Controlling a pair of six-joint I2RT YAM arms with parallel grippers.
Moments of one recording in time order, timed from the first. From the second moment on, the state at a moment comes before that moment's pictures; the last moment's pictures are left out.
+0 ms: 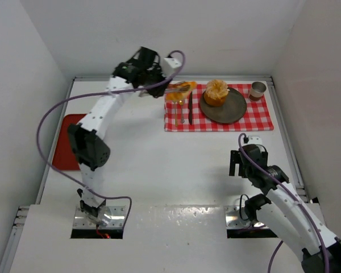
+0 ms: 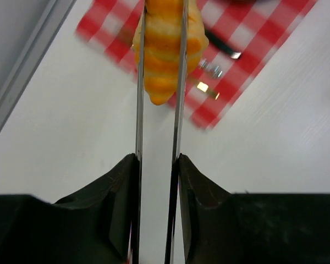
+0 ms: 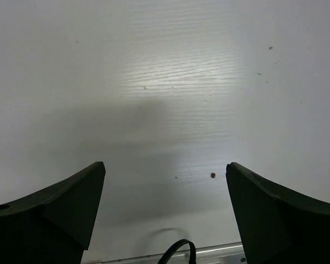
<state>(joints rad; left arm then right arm) -0.39 1.89 2.08 -0.96 0.20 0.44 0.43 0.68 0.45 -0.75 0.39 0.35</state>
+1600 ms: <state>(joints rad) -0.80 2.39 2.30 -0.47 0.01 0.21 0.37 0.70 0.48 -0.84 0.33 0.22</state>
